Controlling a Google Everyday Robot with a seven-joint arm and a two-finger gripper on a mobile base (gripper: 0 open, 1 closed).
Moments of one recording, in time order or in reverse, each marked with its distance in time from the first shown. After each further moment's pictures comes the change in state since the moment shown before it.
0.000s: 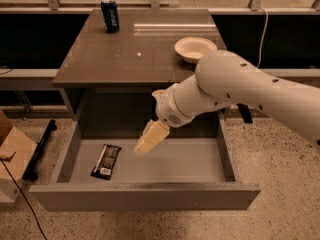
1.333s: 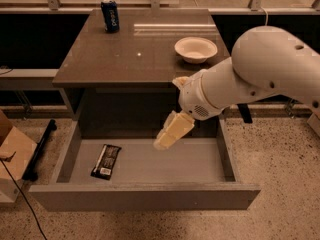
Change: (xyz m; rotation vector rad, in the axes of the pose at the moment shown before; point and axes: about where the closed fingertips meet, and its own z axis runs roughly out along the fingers) arm 0.000 0.003 -0.082 0.081 0.025 -0.016
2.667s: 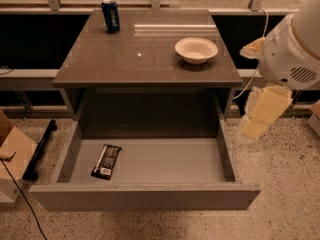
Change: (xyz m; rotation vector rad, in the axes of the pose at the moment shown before) arm 0.035 0.000 -0.183 0.066 0.367 -0.090
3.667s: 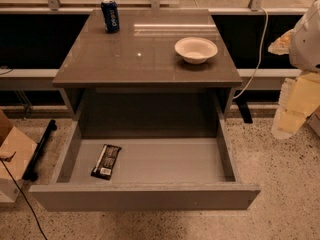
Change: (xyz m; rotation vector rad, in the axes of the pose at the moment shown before) arm 0.048 -0.011 -0.028 -0.038 0.149 0.043
